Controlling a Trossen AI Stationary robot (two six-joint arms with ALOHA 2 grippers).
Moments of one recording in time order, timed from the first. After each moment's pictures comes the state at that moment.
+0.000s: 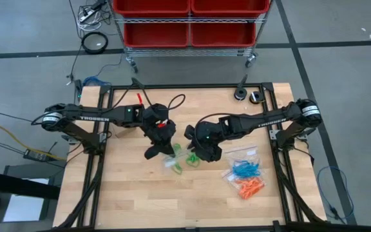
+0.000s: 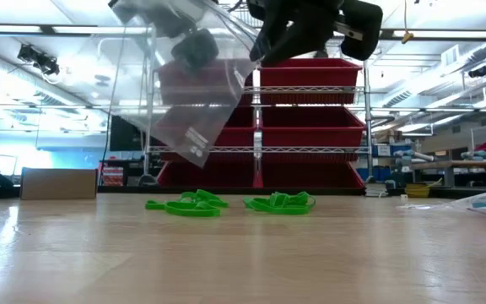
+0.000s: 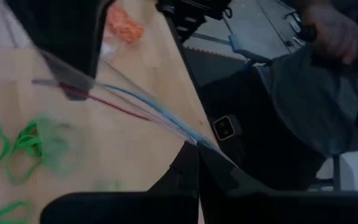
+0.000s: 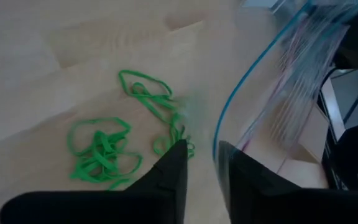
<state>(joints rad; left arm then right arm) 0.08 1.42 1.09 -0.36 0.72 -0.14 0.12 1.64 1.35 -0.52 -0.02 -1.05</state>
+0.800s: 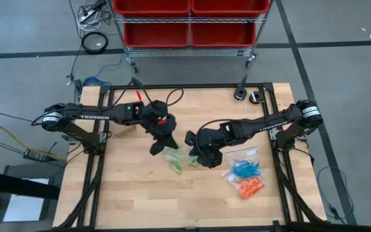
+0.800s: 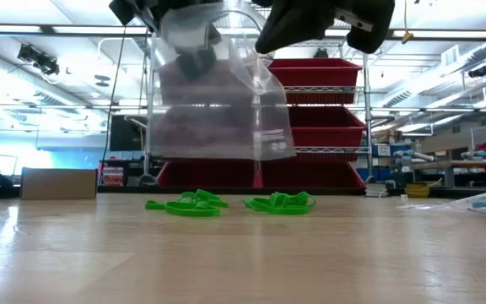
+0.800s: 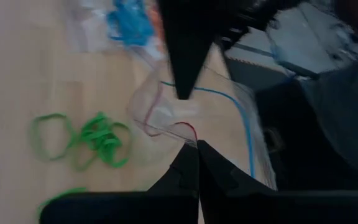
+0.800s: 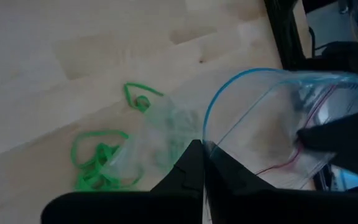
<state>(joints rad) 0.12 1.42 1.09 -0.36 0.56 -0.15 0.19 1.64 1.35 -0.51 0.02 -1.05</state>
